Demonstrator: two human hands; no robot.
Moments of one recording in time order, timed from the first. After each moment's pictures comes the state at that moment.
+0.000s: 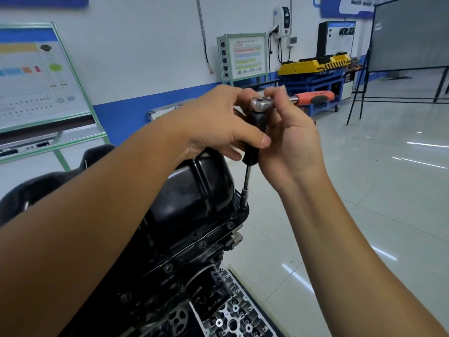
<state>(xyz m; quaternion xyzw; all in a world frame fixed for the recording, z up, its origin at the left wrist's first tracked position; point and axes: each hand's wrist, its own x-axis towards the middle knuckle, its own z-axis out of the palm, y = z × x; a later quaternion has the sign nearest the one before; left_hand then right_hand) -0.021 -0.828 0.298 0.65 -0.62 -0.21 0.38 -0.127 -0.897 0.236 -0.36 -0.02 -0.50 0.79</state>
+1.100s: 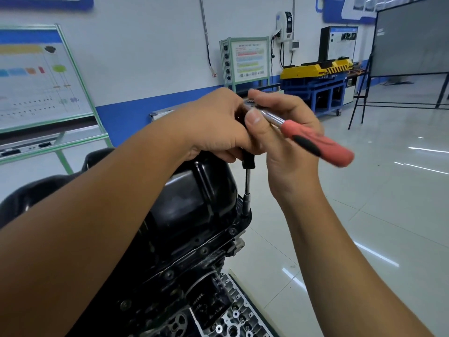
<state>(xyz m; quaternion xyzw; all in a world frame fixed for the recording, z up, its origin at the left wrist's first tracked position) -0.013 -0.828 0.302 0.68 -0.63 -0.18 0.34 -0.123 -0.894 0.224 -0.53 -0.06 -0.64 0.55</state>
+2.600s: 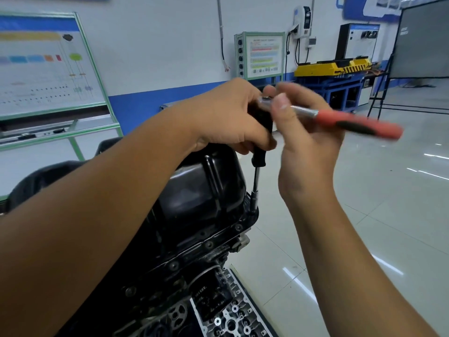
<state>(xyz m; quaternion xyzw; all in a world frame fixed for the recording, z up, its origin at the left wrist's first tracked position) -0.012 -0.825 0.305 0.65 -0.66 -0.17 0.34 -0.123 -0.890 0.226 -0.49 -0.01 -0.66 0.57</state>
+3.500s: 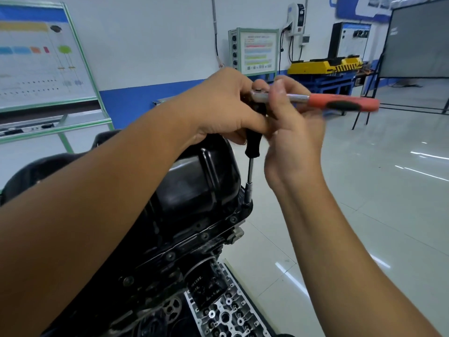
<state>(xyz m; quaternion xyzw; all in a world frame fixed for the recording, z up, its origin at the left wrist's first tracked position) -0.014 -0.825 0.304 0.66 -0.61 -0.16 0.40 -0.113 -0.886 0.236 -0.40 -0.01 -0.61 0.68</state>
